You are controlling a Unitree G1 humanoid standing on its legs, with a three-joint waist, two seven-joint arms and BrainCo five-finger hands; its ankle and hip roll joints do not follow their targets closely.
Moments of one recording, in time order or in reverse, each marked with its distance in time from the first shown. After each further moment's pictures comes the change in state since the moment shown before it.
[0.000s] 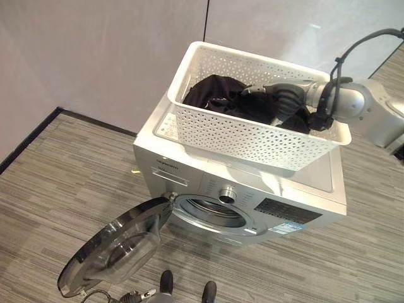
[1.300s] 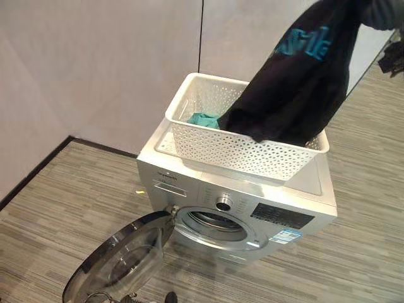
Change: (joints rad) left arm 0.009 -0.027 0.005 0.003 0.060 0.008 0.058; right arm 0.160 -0.028 -0.636 0.171 -0.387 -0.024 -0.512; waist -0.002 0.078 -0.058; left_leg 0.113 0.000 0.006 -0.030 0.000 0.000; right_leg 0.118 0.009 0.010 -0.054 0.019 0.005
